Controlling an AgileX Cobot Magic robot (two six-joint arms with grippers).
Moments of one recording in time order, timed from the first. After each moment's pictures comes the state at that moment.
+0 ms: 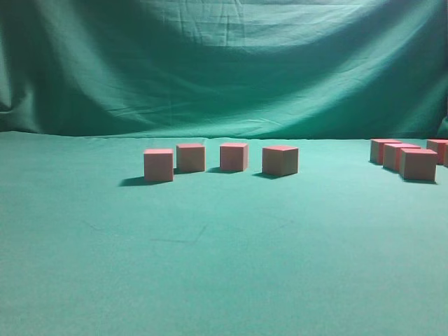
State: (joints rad) left arm -0.01 -0.01 0.02 0.02 0.35 0.01; right arm 0.82 1.57 -1.79 -0.47 1.25 0.43
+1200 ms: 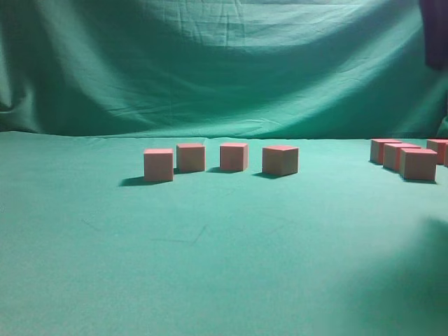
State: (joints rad) left arm -0.01 -0.01 0.02 0.02 0.35 0.01; right arm 0.31 1.46 -1.04 -0.24 0.87 0.44
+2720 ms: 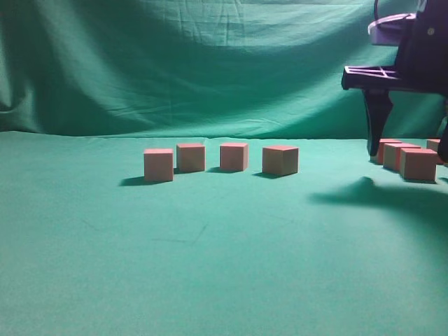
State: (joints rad) left arm -0.01 -0.01 0.02 0.02 0.35 0.01; right arm 0.27 1.81 -1.08 -0.19 0.54 0.56
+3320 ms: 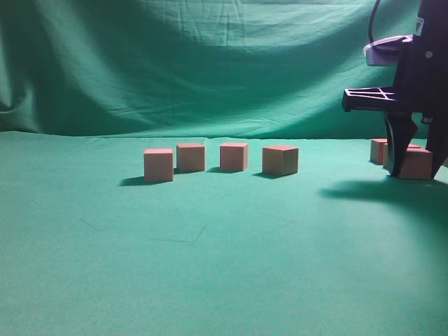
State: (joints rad) left arm -0.01 -0.01 0.02 0.02 0.35 0.01; right arm 0.27 1.87 -1.09 -0.23 0.54 0.56
